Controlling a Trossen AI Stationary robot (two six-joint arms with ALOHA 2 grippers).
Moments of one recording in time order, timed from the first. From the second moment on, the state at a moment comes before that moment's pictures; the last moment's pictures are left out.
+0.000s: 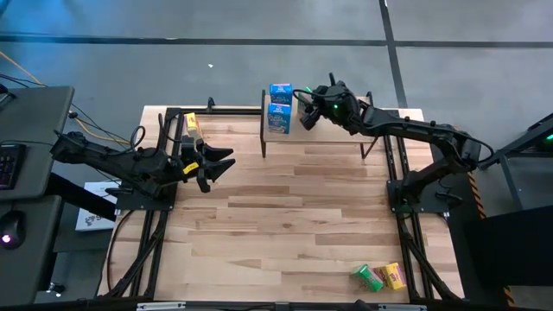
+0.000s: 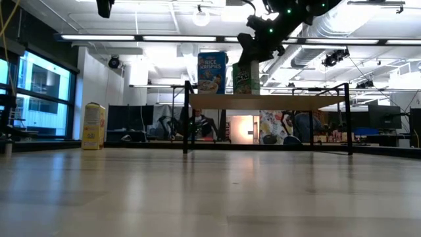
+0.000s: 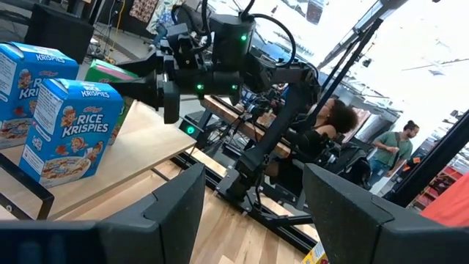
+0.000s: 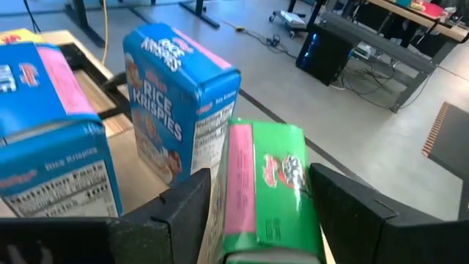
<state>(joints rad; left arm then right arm) -0.28 0.78 0.65 0.20 -0.58 -0.49 -0.45 1.45 1.15 -0.11 0.41 -0.06</state>
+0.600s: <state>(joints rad) -0.28 0.78 0.65 0.18 -0.58 -0.49 -0.42 1.26 1.15 -0.12 0.39 -0.05</state>
